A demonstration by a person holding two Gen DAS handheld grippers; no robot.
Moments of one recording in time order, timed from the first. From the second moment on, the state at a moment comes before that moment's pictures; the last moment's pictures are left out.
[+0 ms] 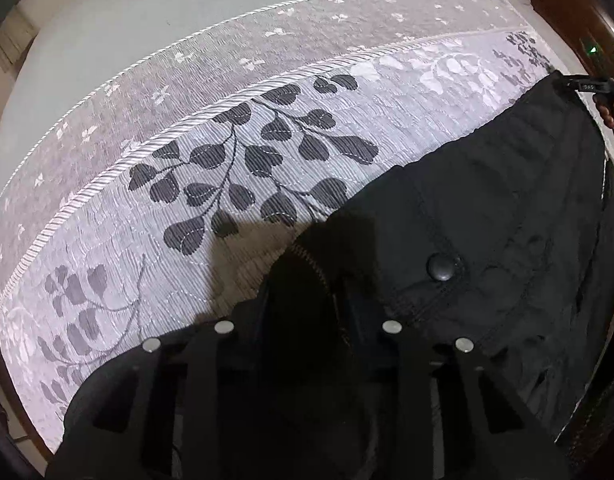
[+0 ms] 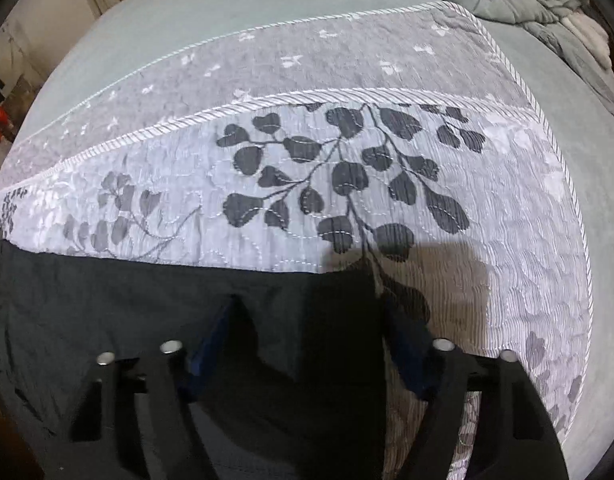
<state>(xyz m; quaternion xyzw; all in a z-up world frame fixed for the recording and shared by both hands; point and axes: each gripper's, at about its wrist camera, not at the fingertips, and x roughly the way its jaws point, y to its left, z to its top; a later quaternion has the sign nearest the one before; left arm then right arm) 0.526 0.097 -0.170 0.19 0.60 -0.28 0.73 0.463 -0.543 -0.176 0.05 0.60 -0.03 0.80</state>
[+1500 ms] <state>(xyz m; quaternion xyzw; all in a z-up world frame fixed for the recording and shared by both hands) 0.397 0.108 -0.079 0.14 0.50 -0.26 0.81 0.312 -0.498 -0.014 0.00 0.39 -0.01 0.92</state>
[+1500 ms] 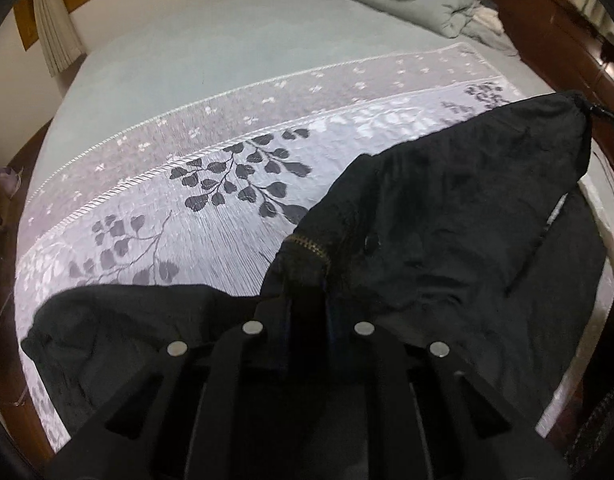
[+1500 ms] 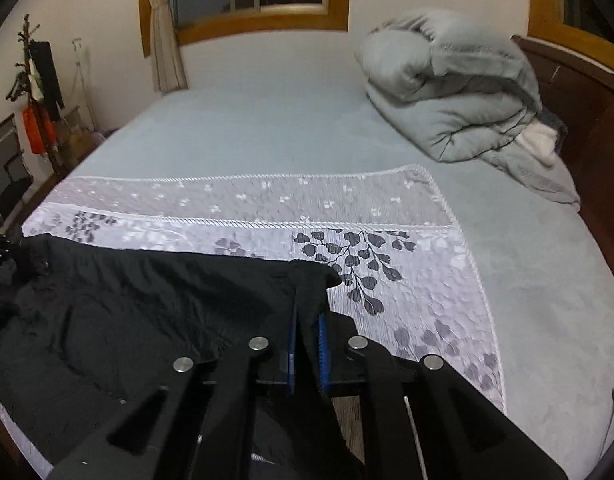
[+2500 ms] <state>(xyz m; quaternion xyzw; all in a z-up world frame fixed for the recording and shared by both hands) 0.138 0.157 -0.108 0.04 0.53 -0.21 0.82 0.098 -0.500 -0.105 0.05 0.48 -0.03 0.87</state>
